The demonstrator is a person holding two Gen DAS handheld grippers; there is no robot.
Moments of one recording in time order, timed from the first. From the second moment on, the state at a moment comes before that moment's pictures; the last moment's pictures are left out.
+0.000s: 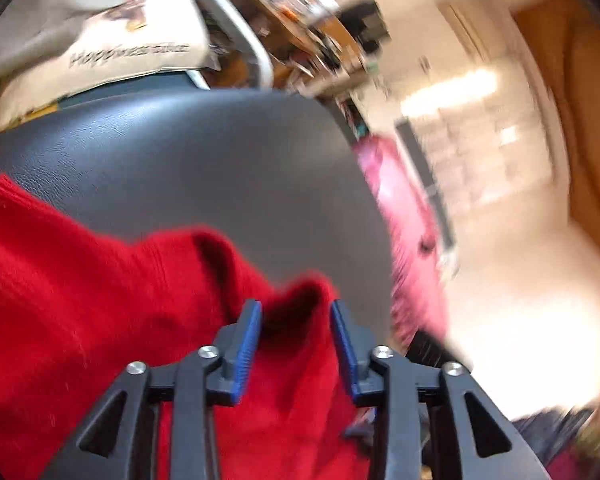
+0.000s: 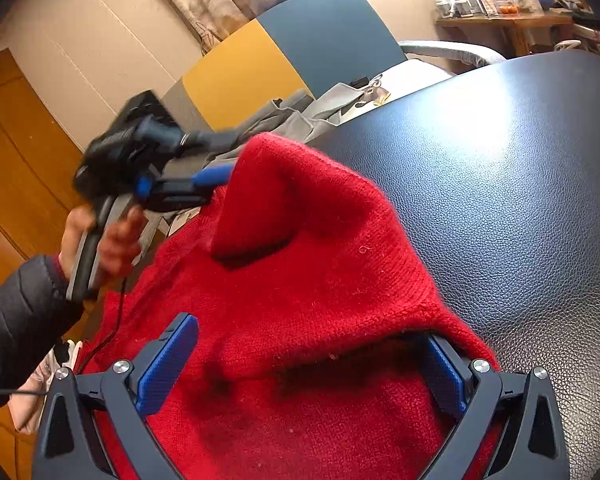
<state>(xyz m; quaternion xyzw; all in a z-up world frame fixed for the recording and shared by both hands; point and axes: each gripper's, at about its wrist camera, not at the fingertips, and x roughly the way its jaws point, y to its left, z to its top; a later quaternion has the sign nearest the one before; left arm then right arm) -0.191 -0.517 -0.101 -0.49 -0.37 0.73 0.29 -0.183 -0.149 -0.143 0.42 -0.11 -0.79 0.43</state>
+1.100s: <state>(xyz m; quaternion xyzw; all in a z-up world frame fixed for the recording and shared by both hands) -0.249 -0.465 -0.139 -0.44 -0.42 0.72 0.32 -0.171 -0.152 -0.142 0.41 -0.10 -0.80 0.43</state>
